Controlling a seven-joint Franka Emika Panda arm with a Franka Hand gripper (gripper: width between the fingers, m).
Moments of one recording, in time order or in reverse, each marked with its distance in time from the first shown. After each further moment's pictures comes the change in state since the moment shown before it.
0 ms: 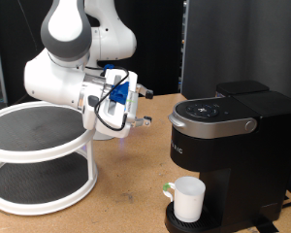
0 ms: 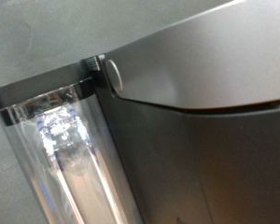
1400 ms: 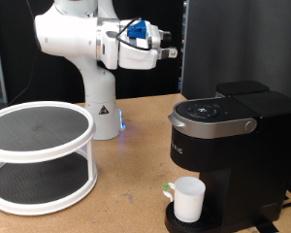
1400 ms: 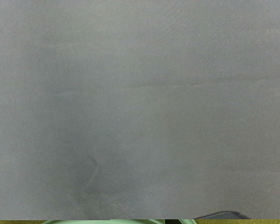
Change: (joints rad) arm 0.007 -0.281 0.077 0.032 0.087 -0.123 0.125
